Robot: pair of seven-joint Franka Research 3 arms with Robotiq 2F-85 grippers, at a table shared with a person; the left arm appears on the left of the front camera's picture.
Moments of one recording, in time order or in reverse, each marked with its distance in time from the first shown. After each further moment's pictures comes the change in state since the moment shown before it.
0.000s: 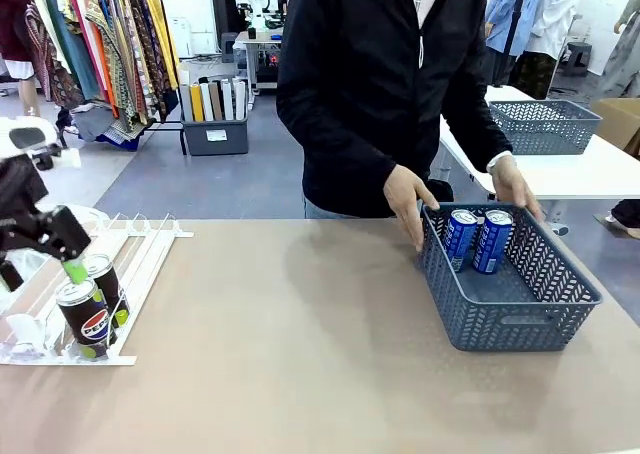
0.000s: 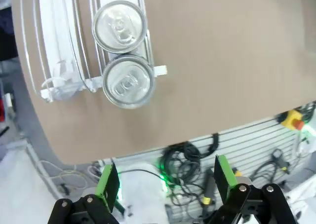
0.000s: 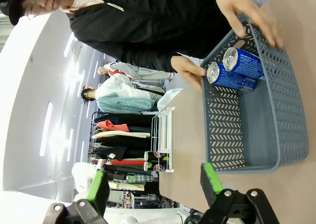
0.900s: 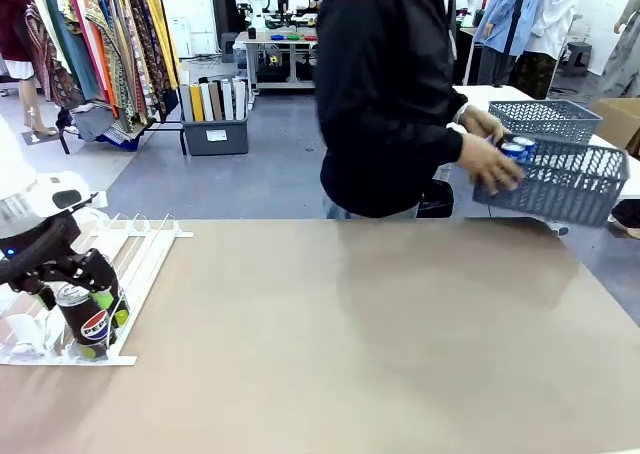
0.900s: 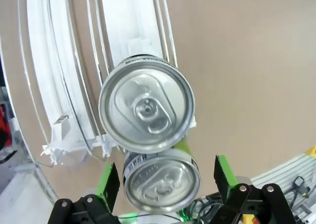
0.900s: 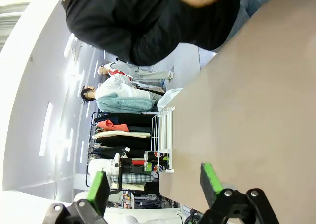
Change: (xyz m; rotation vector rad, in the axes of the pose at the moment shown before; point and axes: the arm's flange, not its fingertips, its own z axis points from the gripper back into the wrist) left arm 0.043 0.025 -0.085 0.036 -0.085 -0.030; right arm 0.000 0.000 0.000 0.000 0.000 0.000
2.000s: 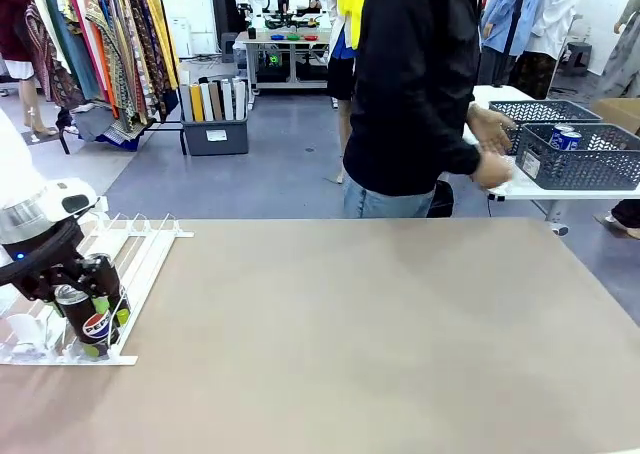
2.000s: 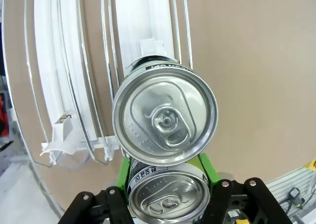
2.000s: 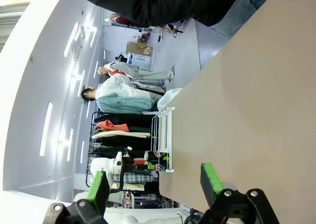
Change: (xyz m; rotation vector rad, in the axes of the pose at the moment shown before) left arm 0.005 0.002 -0.009 0.019 0.002 0.072; right arm 0.000 0.000 0.000 0.000 0.000 0.000
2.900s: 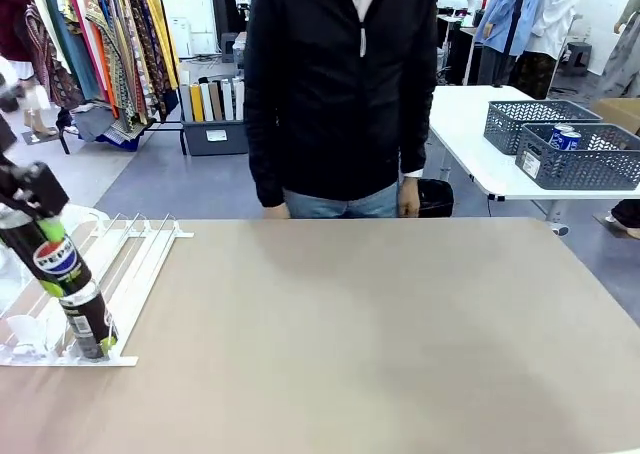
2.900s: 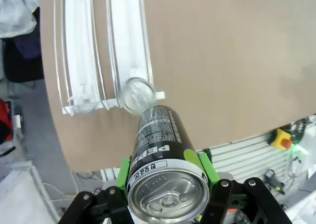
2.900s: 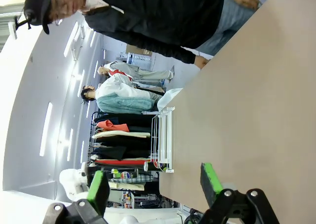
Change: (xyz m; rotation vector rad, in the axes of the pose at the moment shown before) left arm -0.062 -0.033 0.183 -0.058 -0.125 -0.021; right arm 0.000 0.000 0.000 0.000 0.000 0.000
